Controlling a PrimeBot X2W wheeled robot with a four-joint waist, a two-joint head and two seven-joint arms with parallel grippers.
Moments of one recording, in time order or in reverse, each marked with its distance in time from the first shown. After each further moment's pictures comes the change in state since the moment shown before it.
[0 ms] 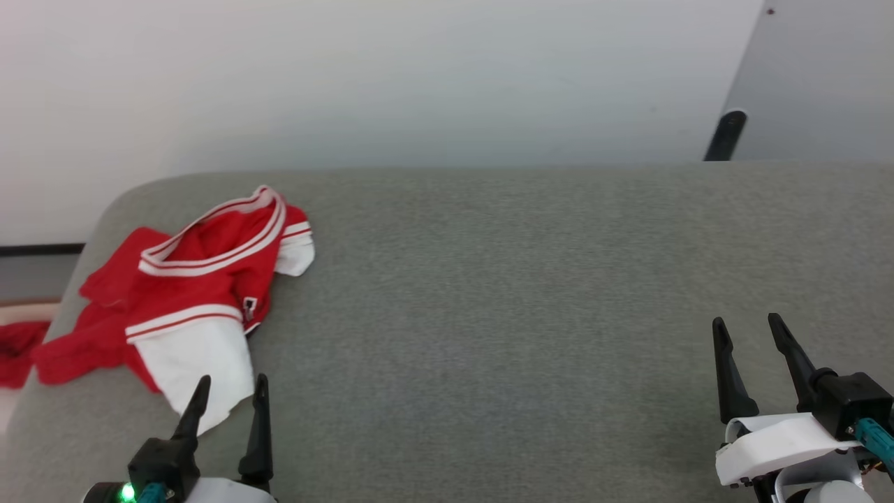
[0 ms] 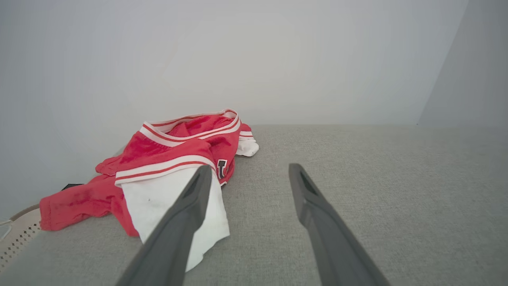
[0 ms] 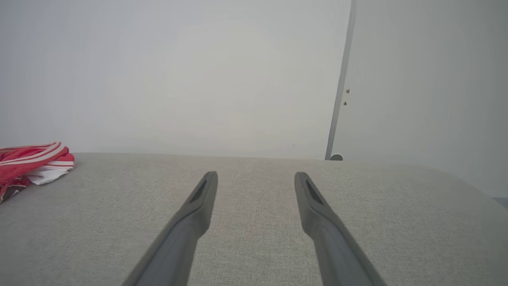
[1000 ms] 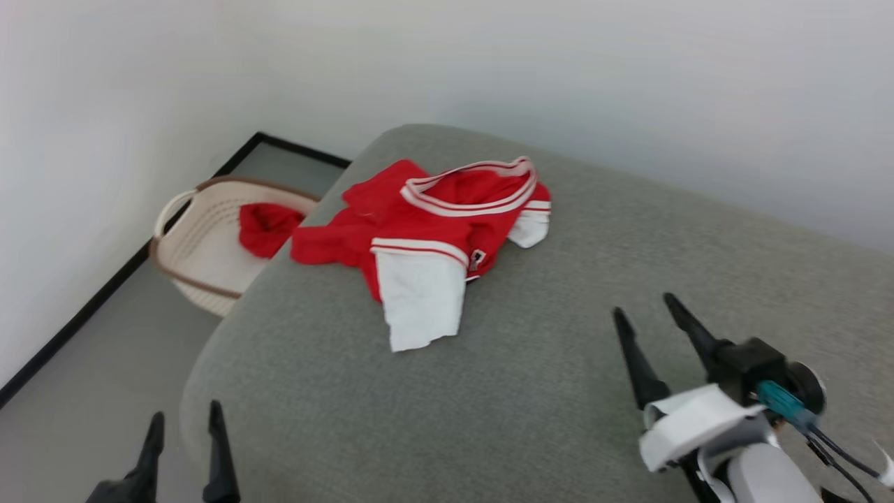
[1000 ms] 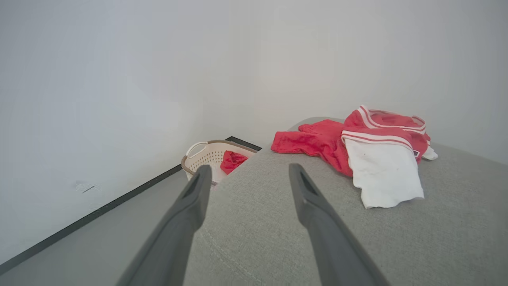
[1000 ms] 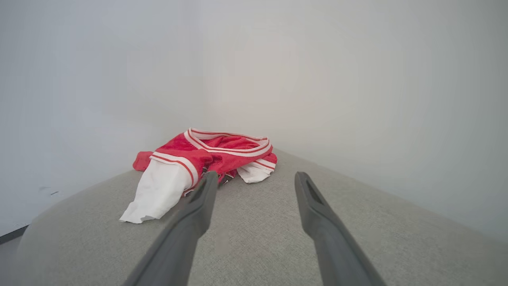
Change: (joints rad) left arm 0.082 -0.033 0.071 -0.060 -0.064 0.074 0.000; right arm -0.123 -0.016 0.240 0.103 0.053 0.000 0.015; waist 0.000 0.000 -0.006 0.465
